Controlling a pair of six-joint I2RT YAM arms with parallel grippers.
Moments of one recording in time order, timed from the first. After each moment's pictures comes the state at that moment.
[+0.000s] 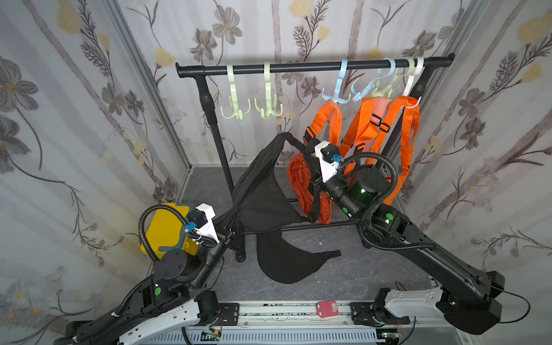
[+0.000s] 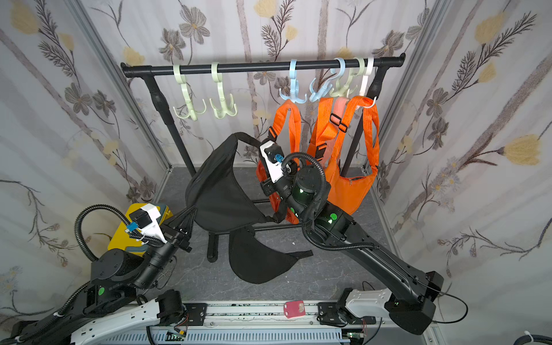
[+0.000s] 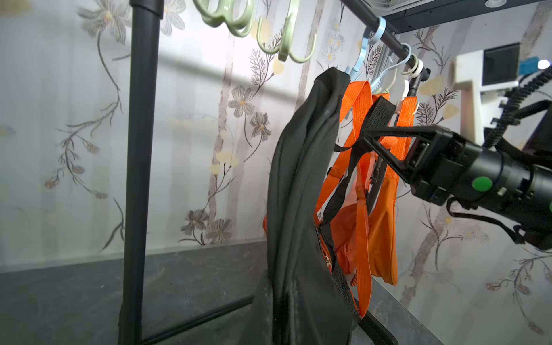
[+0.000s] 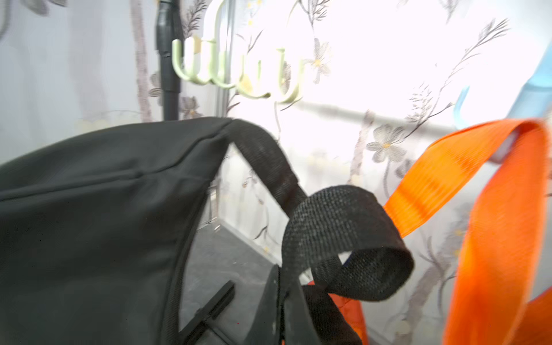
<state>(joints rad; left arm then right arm) -1.15 0.46 0.80 -0.08 -0.64 -0.08 0.89 1.28 1.51 -0.04 0.28 -0.25</state>
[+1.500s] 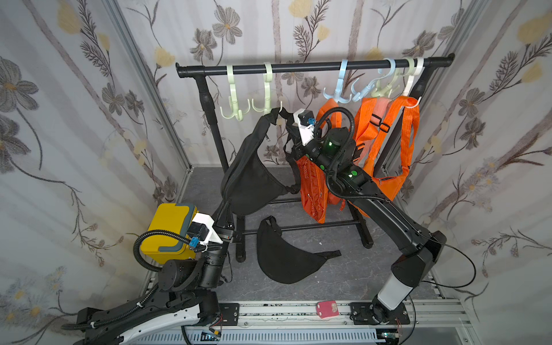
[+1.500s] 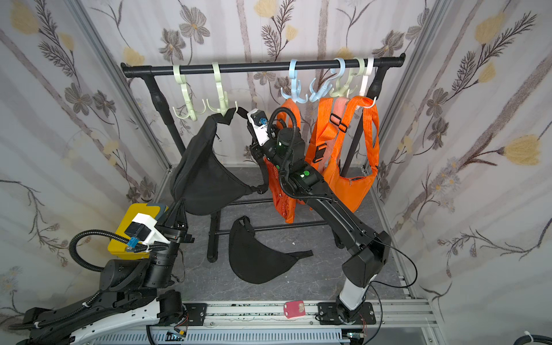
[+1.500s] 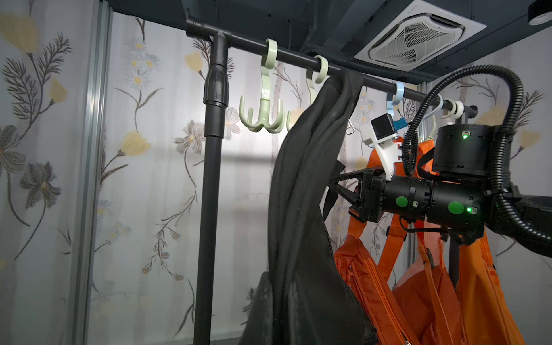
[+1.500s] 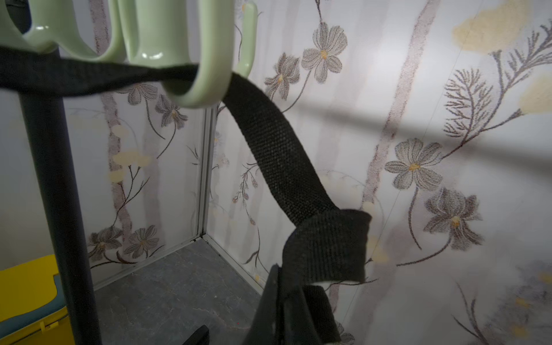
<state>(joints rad) -1.22 0.53 0.59 0.60 -0.84 0.43 0.68 1.68 1.82 0.01 -0.02 -0.19</state>
